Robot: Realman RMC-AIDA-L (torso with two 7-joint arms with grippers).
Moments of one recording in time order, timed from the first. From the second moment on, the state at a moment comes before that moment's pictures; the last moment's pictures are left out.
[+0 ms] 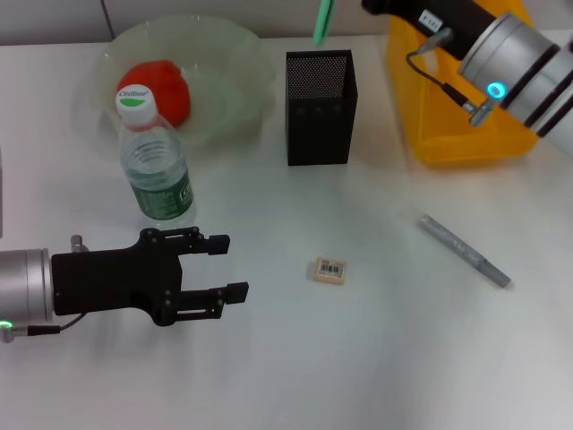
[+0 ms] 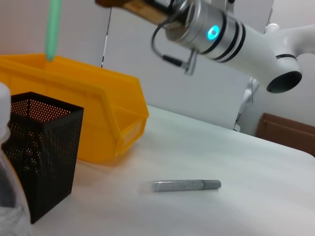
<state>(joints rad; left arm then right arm) -0.43 -2.05 0.84 0.53 1.94 1.60 -1.17 0.84 2.09 -0.98 -0.10 -0.91 -1.20 0.80</state>
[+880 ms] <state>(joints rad) -0.43 -2.06 0.83 0.54 1.94 1.61 -1.18 0.75 2.08 -1.24 -0.29 -1.00 -1.11 1.03</state>
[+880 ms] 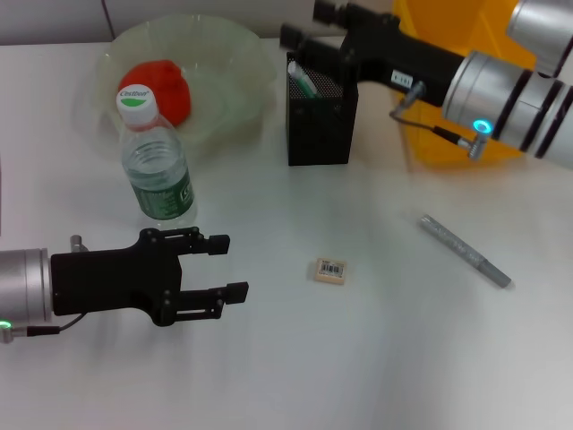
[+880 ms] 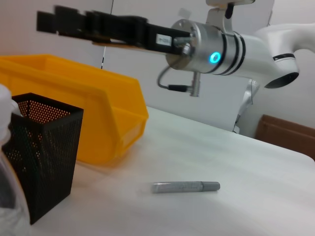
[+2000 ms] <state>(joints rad) -0.42 -2.06 0.84 0.53 1.95 1.62 -1.18 0.83 2.09 -1.58 -1.25 -2.45 -1.66 2.37</state>
